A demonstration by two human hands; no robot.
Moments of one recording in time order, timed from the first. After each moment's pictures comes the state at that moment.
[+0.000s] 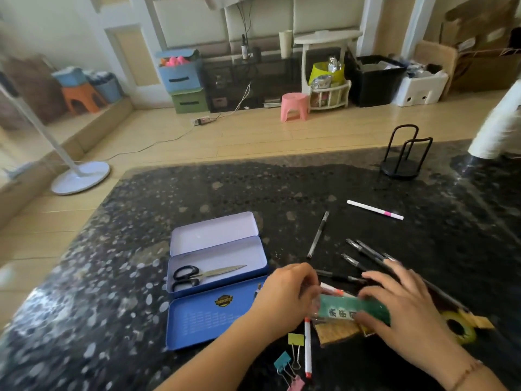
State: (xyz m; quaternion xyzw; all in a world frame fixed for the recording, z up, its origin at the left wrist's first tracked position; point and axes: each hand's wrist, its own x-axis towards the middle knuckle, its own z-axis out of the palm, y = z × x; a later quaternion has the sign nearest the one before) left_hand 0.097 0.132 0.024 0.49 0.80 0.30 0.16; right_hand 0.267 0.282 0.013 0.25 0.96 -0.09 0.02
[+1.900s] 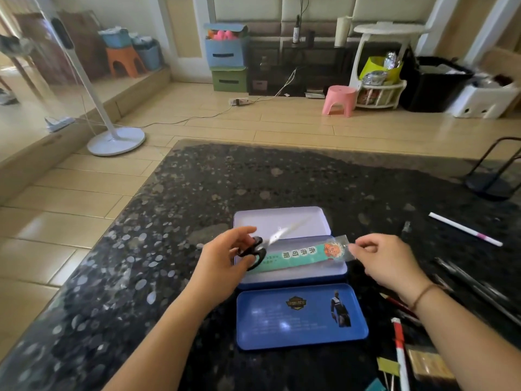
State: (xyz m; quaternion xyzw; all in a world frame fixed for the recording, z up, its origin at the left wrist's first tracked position) left_hand -0.069 -0.031 0.000 0.31 0.79 0.53 0.08; right_hand 0.070 0.225 0.020 0.39 0.84 -0.36 -0.08
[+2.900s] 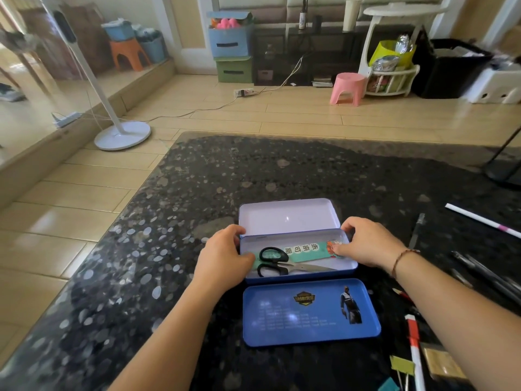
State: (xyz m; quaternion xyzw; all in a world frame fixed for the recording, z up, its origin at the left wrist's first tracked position) left_hand -0.083 -0.023 -0.011 0.20 0.92 0.33 0.09; right_hand 0.021 0.232 0.006 0.30 0.91 -0.26 0.09
